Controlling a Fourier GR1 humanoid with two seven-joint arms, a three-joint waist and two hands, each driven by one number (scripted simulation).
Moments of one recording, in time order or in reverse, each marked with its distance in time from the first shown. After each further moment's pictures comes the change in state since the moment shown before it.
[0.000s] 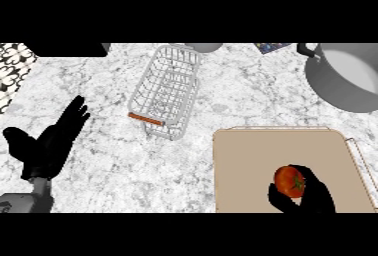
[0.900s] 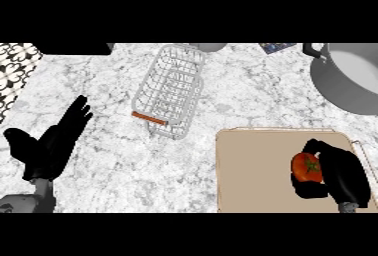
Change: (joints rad) left arm 0.006 -0.033 0.013 -0.037 -0.031 -0.015 0.029; right arm -0.201 -0.385 0.034 0.133 0.093 0.220 -0.462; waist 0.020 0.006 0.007
